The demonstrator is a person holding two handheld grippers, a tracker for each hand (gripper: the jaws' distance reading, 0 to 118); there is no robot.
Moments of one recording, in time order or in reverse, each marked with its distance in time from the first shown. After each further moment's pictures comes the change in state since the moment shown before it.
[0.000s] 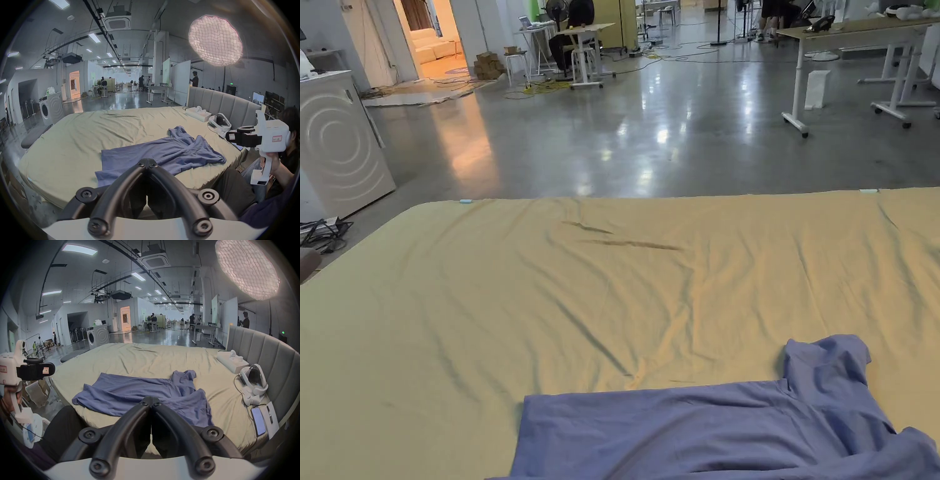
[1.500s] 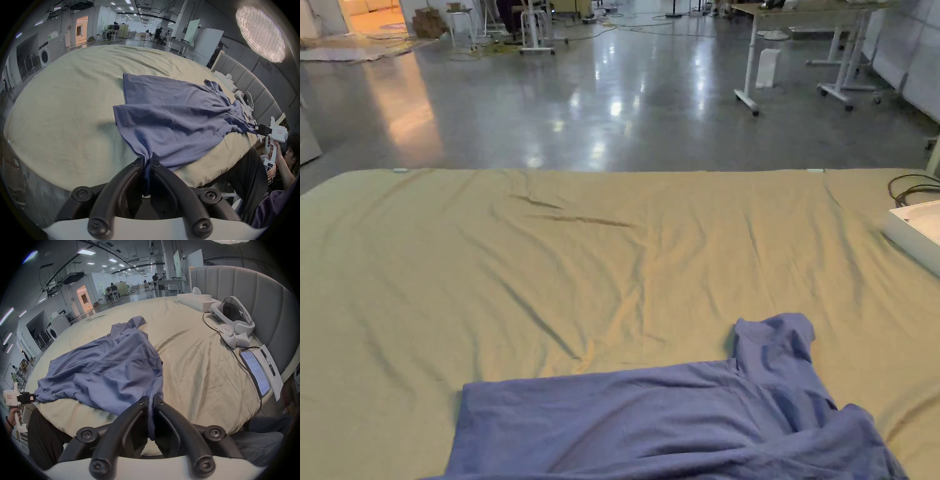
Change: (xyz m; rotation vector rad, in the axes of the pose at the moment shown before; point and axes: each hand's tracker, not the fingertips) left arm -0.168 -0.099 -0.129 -0.502 0.023 0.232; right arm 0.150 -0.078 -0.076 -0.360 -0.250 -0.286
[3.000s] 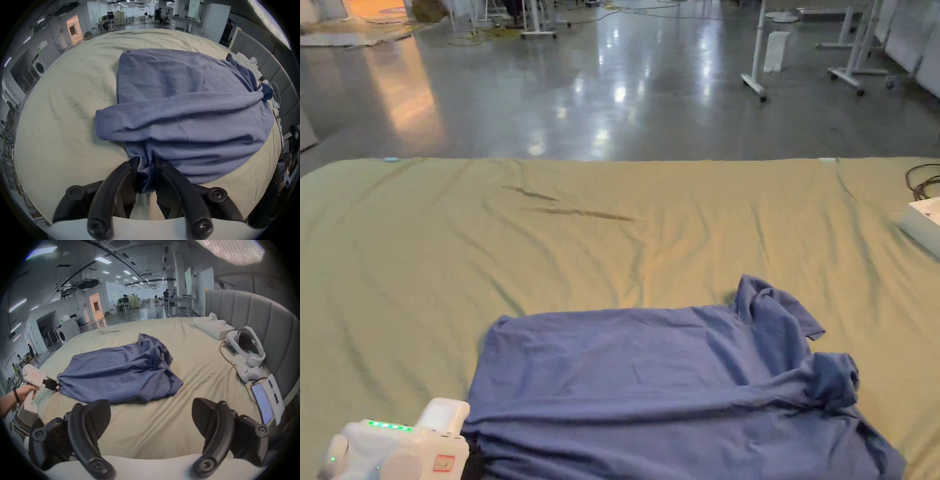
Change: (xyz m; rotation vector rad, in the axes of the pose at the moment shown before) left arm 0.031 0.143 -0.151 -0.204 0.159 -0.100; right arm -0.048 0.057 -0.034 0.134 0.051 0.059
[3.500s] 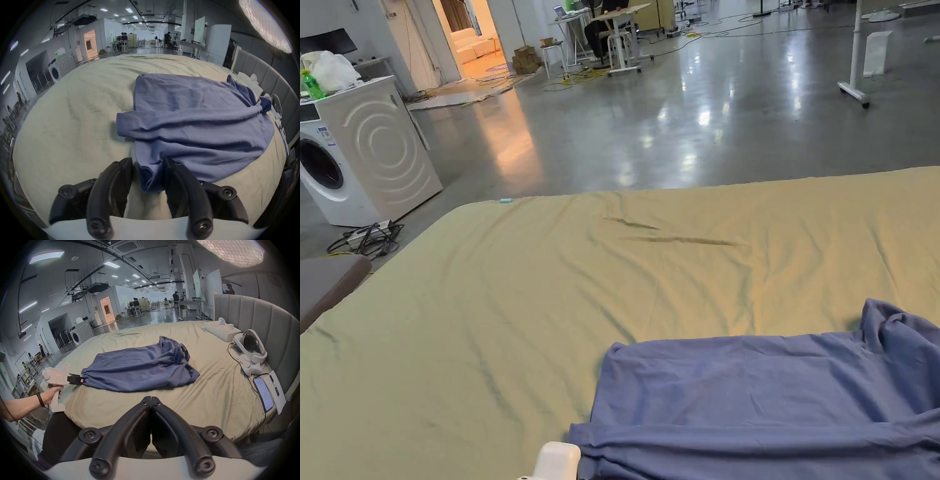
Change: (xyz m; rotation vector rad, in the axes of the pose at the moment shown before) left arm 0.010 -0.043 0.014 0.261 0.078 0.050; right arm -0.057 -0.033 0.104 0.053 0.114 0.038
